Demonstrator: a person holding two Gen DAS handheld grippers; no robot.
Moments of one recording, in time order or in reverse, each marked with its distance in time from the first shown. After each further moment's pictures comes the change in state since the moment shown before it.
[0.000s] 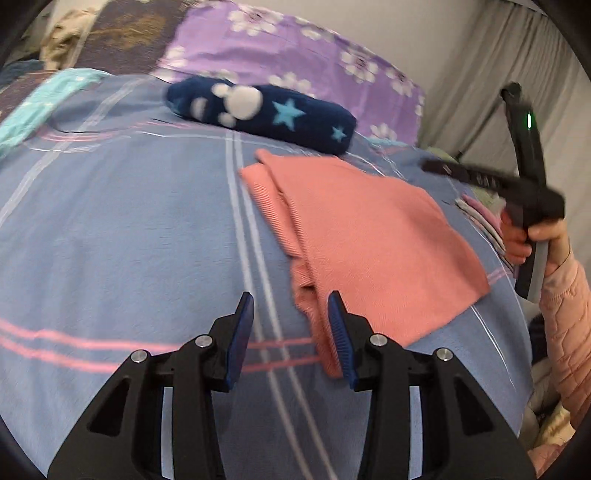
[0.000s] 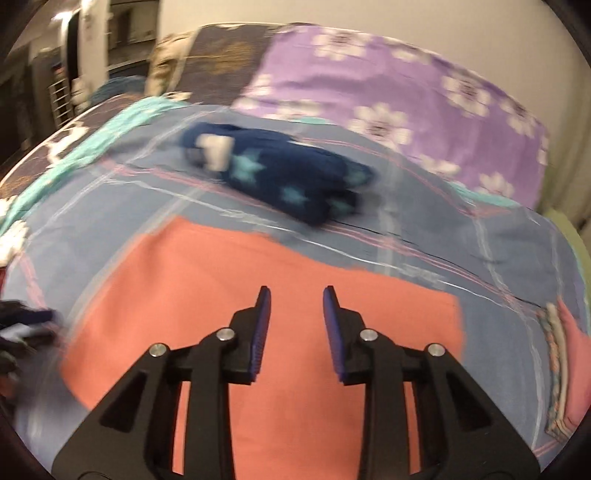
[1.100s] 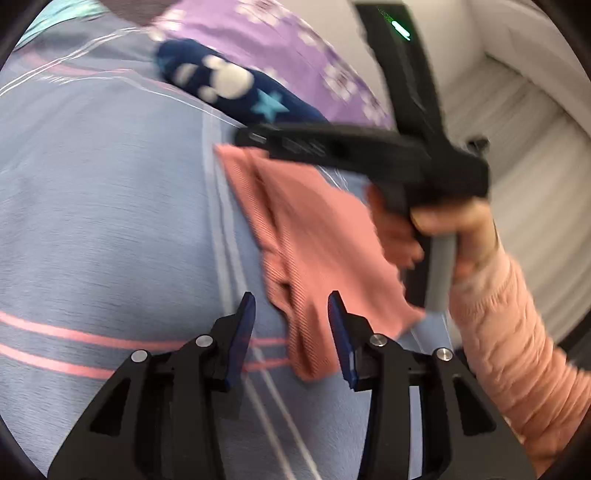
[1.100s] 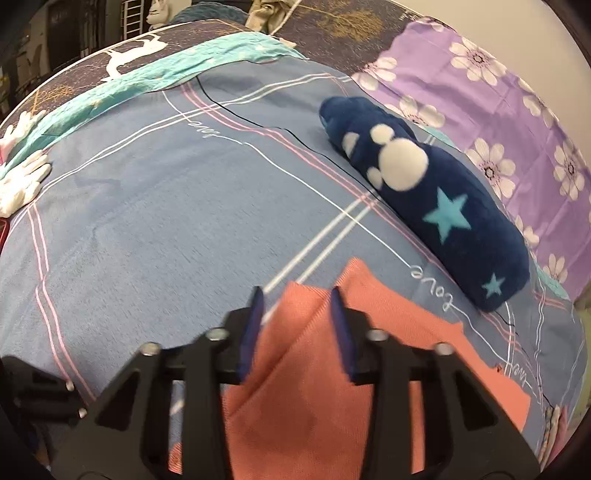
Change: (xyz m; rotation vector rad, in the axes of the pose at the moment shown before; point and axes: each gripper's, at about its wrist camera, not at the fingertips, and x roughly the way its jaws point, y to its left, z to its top) left arm 0.012 0.028 -0.005 -0.230 -0.033 -0.275; right arm 0.102 0.163 0.052 -0.313 0.130 0.070
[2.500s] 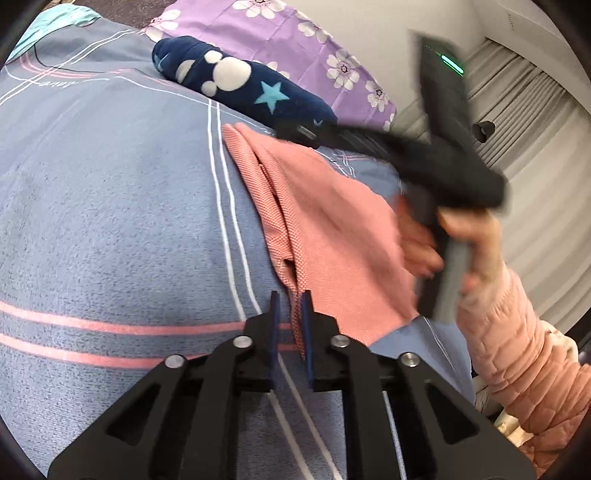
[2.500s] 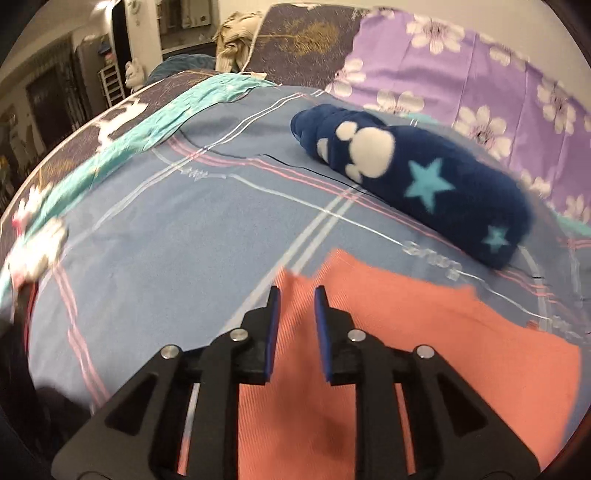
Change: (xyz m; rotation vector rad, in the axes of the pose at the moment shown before) left arm 0.003 -0.014 -0.005 0.051 0.051 0.031; right arm -0.033 -0.037 -0.052 0.193 -0.138 0.092
